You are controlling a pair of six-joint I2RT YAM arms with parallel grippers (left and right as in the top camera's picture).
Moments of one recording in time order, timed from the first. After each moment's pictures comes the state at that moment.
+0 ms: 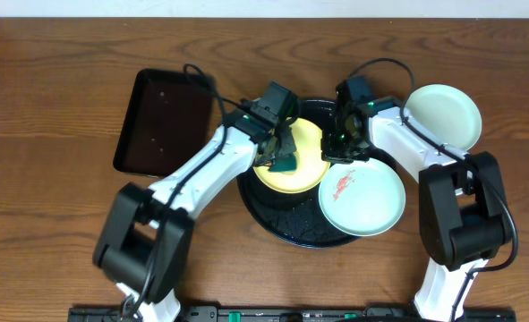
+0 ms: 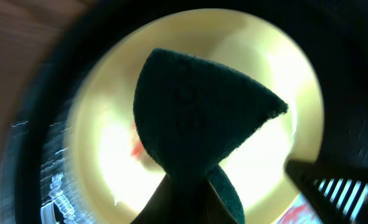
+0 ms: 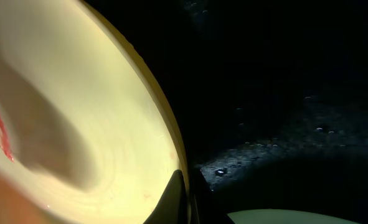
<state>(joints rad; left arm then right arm) -0.56 1.86 1.32 -0.65 0.05 -0.86 0.33 2.00 1.33 -0.75 -0.26 0.37</state>
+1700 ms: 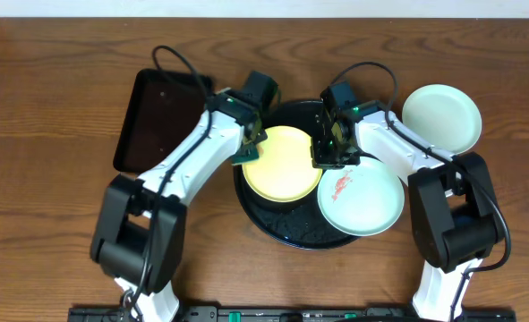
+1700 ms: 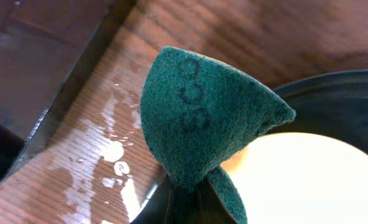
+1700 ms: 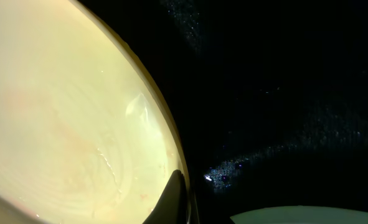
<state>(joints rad) -0.46 1.87 1.39 -0.84 -0.21 -0.91 0.39 2.01 1.33 -0.76 -0.22 0.36</state>
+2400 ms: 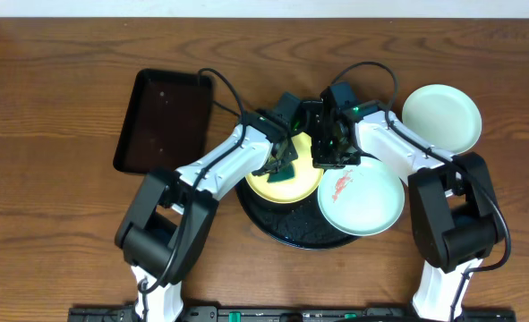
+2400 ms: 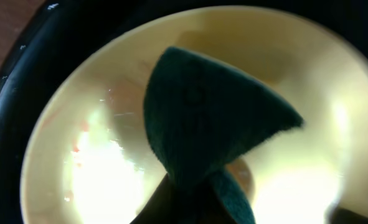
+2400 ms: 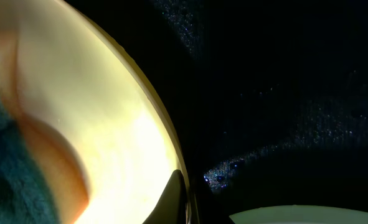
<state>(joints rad) -0.59 1.97 1.34 -0.72 -0.06 -0.95 0.39 2.01 1.33 -0.77 -0.21 0.35</state>
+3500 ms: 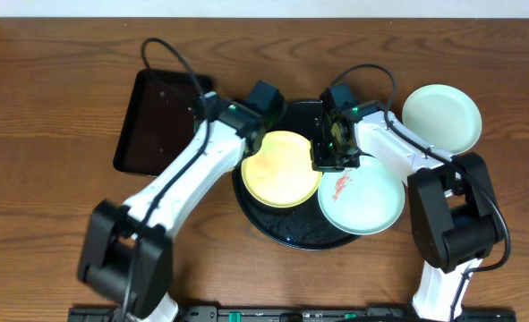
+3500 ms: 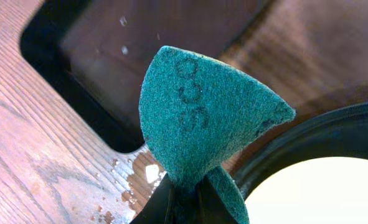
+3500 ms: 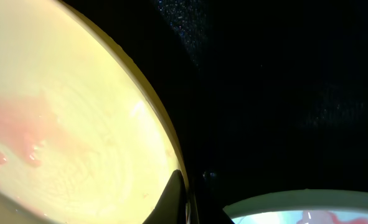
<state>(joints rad) -0.52 1.75 1.39 -1.09 -0.52 -1.04 0.39 2.01 1.33 -0.80 -0.24 0.35</state>
